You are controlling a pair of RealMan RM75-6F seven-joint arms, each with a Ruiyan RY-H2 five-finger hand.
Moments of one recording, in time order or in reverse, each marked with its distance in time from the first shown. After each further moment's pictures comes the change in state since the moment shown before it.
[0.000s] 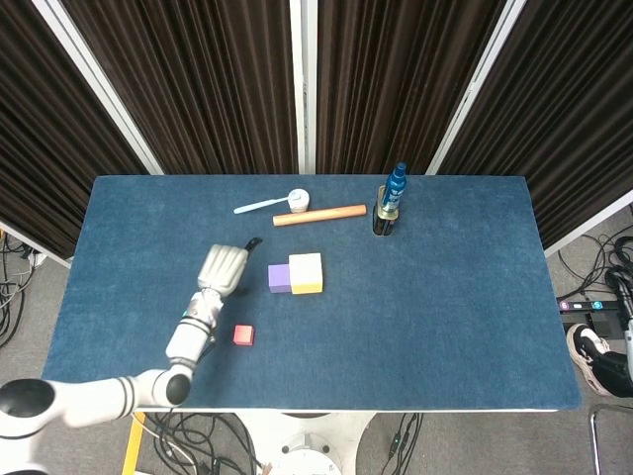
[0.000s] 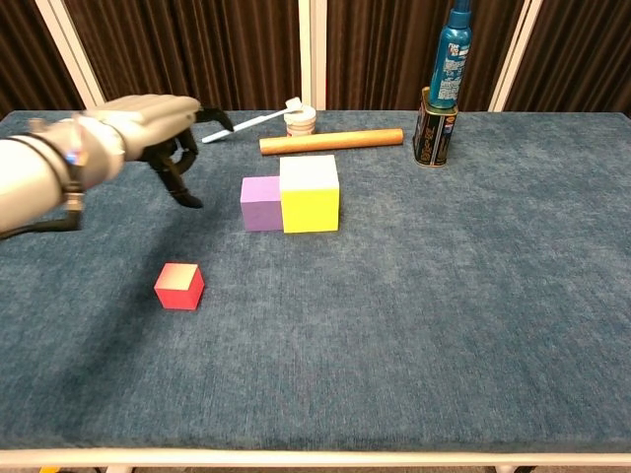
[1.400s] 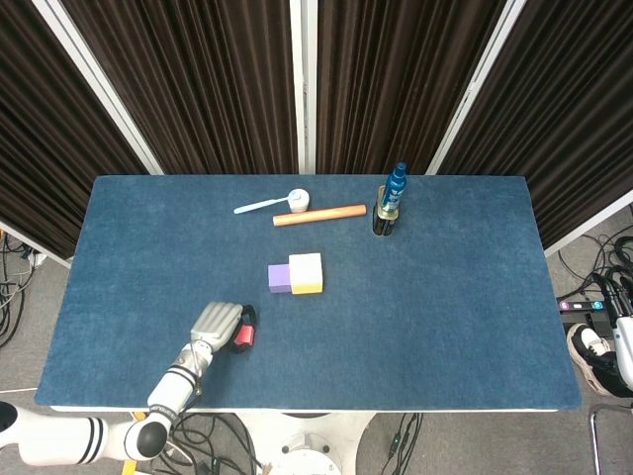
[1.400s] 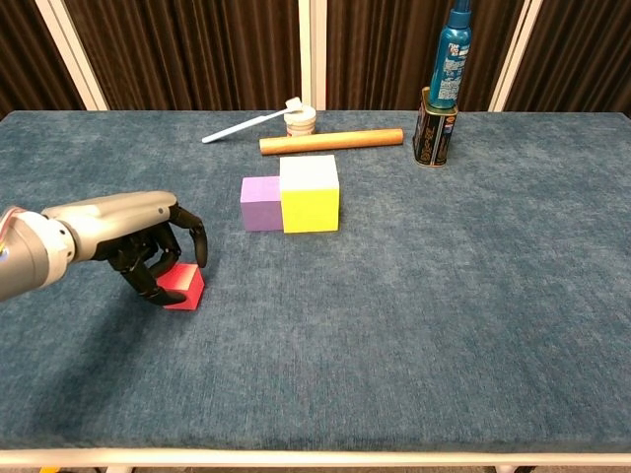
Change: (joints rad) left arm 0.114 0.052 0.131 -0.267 -0.058 0.003 -0.029; right arm 0.019 -0.025 -0.011 0.046 -0.004 -0.032 0.039
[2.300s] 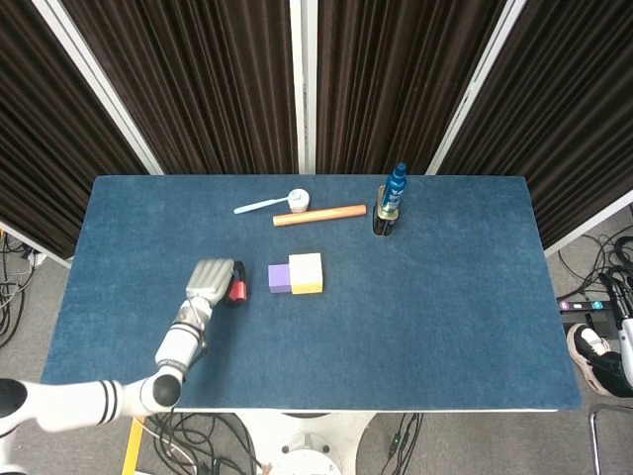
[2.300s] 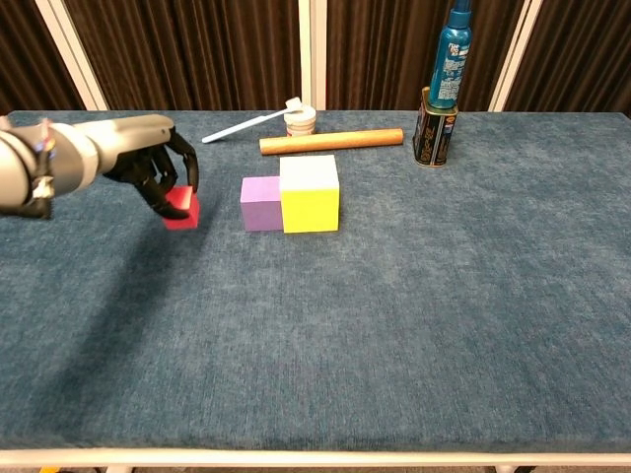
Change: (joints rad) left arm -0.159 -0.009 -0.186 0.195 -0.274 -0.073 0.086; right arm -0.013 0.019 0.000 -0.021 0.000 0.026 -0.013
